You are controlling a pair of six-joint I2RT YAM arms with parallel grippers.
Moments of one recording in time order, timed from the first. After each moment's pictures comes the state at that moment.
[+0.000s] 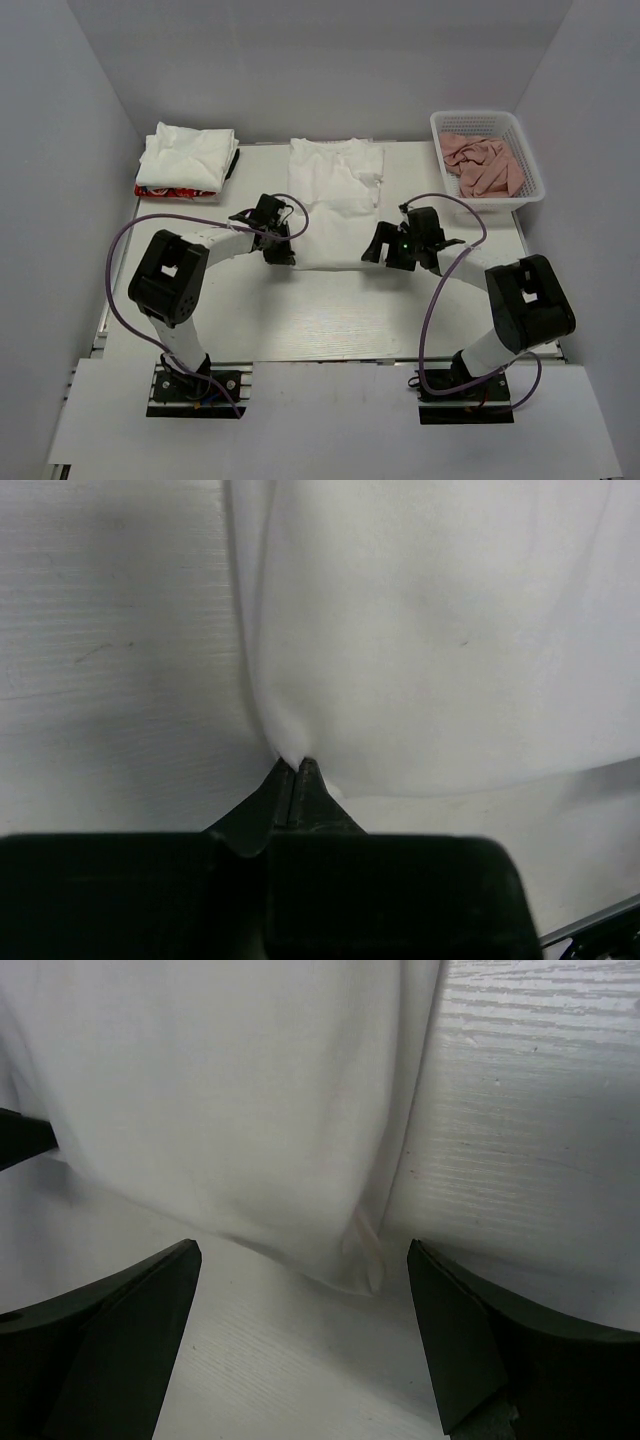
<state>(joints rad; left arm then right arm) -0.47 1.78 1.04 -0.32 0.13 -0.59 0.37 1.54 0.71 0.00 -0.31 0.51</state>
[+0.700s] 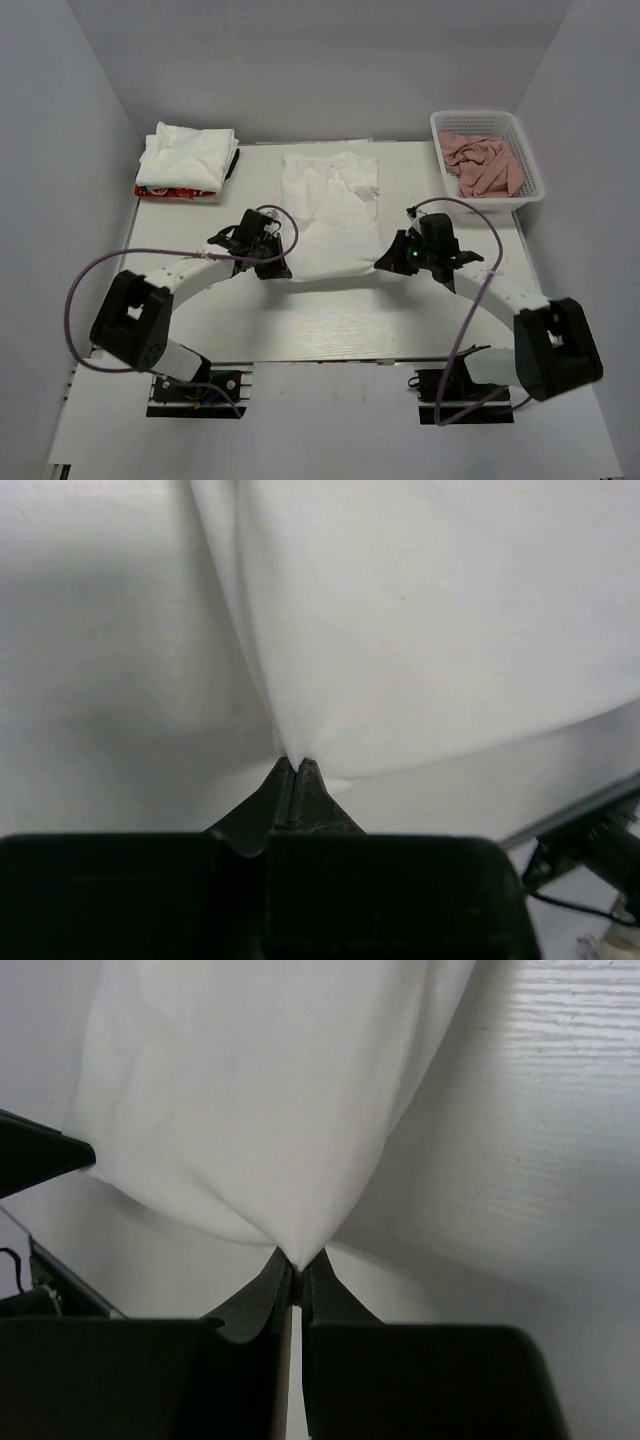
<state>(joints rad) -0.49 1.50 0.84 -0.33 0.18 -0.63 0.36 1.32 0.62 -0.06 -0.38 0.53</state>
